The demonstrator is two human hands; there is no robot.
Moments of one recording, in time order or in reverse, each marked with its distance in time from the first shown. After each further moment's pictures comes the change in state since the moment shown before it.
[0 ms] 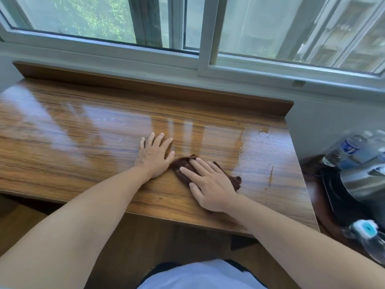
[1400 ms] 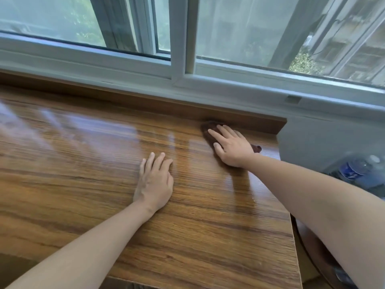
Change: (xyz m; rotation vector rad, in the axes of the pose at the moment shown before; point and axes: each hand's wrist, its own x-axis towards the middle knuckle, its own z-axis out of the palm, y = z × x) left_hand 0.042 0.114 0.023 -0.137 0.101 -0.077; right_hand 0.123 0.266 -0.042 -0.067 -0.021 0.183
